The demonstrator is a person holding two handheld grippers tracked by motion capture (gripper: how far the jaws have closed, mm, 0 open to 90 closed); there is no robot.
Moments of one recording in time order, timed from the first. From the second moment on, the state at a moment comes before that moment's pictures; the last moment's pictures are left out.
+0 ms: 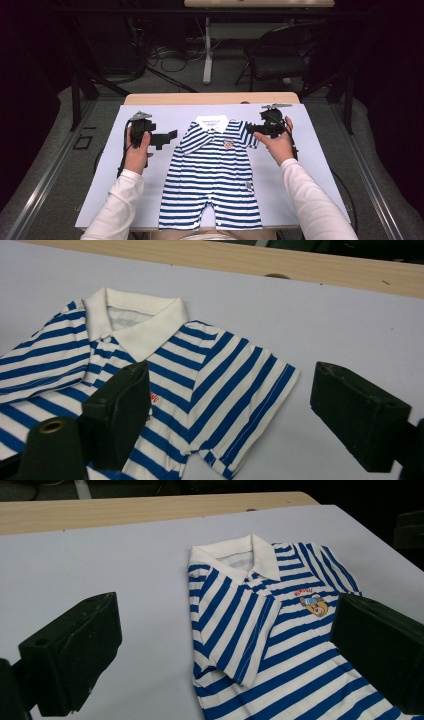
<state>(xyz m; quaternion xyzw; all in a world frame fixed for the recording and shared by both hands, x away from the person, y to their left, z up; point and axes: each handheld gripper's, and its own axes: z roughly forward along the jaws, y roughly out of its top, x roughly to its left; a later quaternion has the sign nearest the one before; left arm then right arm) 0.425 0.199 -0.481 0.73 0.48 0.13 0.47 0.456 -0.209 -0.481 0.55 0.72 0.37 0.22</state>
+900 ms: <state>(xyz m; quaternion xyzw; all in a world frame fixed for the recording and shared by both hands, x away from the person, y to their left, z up) 0.424 0.201 -0.480 0.73 0.48 0.12 0.47 0.492 -0.203 -0.499 0.60 0.70 0.33 0.20</state>
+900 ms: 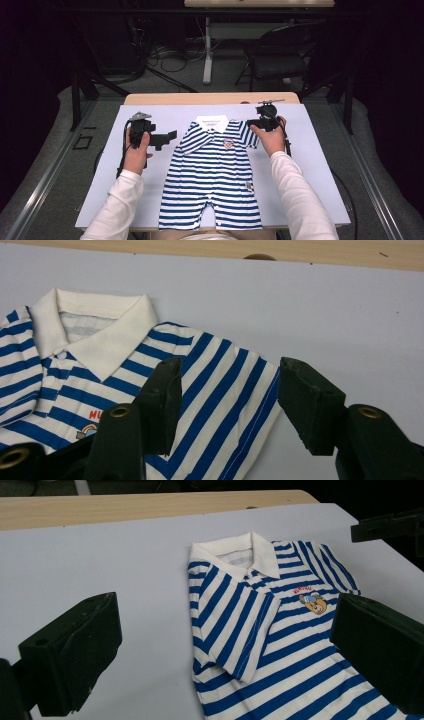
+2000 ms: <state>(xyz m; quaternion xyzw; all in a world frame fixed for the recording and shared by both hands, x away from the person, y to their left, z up) 0.426 0.198 -0.485 0.74 0.48 0.12 0.46 0.505 -0.210 -0.537 0.65 0.69 0.27 0.18</state>
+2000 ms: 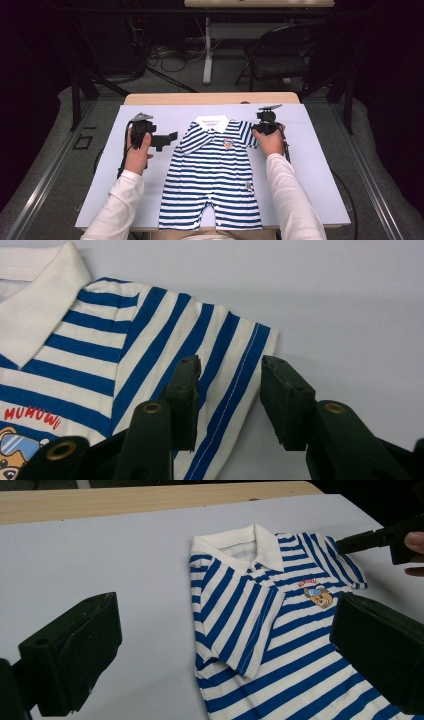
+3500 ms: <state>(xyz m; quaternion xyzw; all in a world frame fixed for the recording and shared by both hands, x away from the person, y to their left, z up) 0.426 0.197 -0.487 0.74 0.48 0.12 0.45 0.505 -0.208 -0.543 0.65 0.69 0.25 0.20</state>
